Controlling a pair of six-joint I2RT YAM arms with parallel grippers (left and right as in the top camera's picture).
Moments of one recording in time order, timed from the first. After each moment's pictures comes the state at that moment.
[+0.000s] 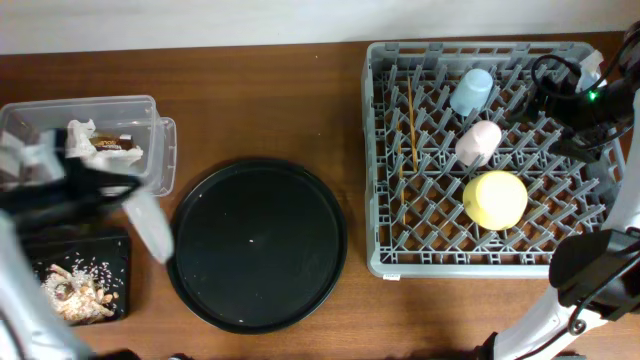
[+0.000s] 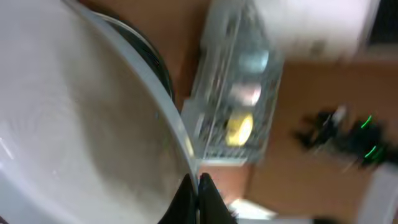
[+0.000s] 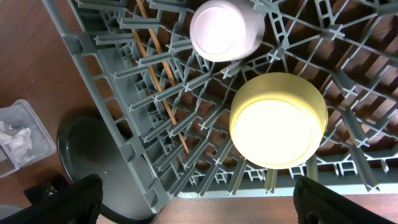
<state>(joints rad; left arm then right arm) 0.61 1.52 1.67 -1.69 0.94 0.10 -0.39 1.96 2.18 -1.69 -0.42 0.11</state>
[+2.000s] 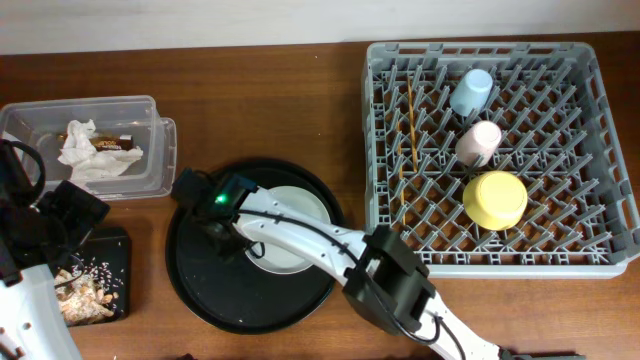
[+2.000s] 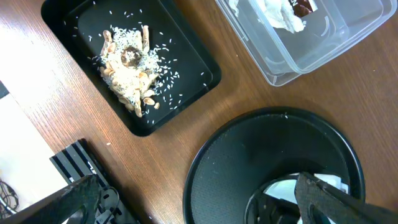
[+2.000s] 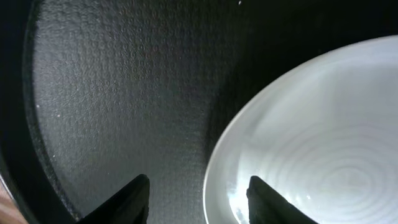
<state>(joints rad) 0.43 1.27 1.65 -1.57 -0.15 -0.58 1.01 2.40 2.14 -1.16 -0.06 0.41</state>
